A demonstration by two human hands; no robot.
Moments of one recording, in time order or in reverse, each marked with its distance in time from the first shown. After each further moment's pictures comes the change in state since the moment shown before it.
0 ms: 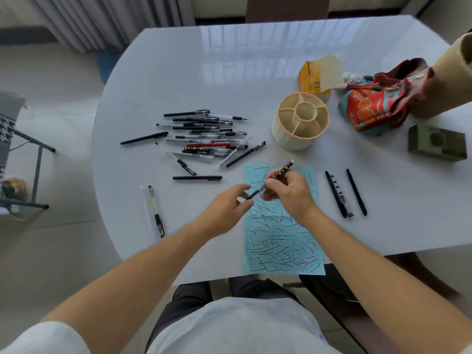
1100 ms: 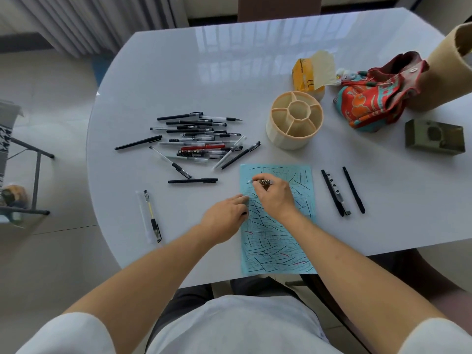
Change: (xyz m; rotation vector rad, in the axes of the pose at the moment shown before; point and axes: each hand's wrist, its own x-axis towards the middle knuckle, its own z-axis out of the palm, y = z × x) left_hand 0.015 -0.020 0.021 0.544 -0.074 0.258; right_hand 0.034 0.053 0.014 -0.537 0.138 -0.144
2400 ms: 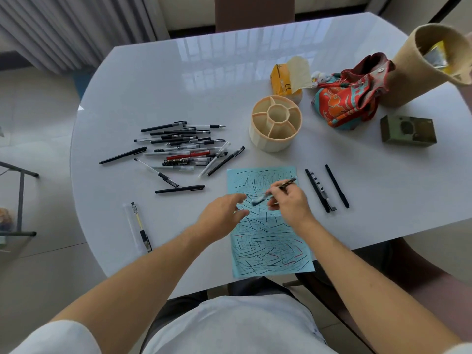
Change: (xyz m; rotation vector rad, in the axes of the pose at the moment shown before) left_hand 0.015 0.025 -0.018 -0.174 0.018 -0.133; right_hand -0.036 0.010 -0.062 0.421 0.044 0.287
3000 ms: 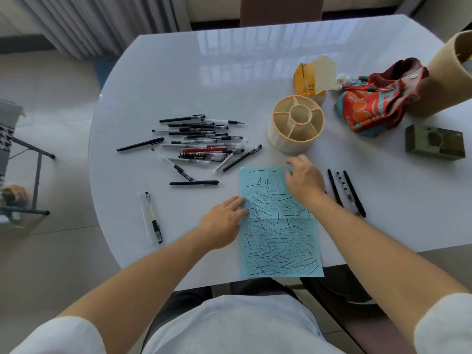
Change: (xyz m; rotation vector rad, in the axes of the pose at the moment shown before) left_hand -0.020 -0.041 0.018 0.340 -0.106 0.102; right_hand 0.078 -0.022 0.001 -0.992 0.093 -0.358
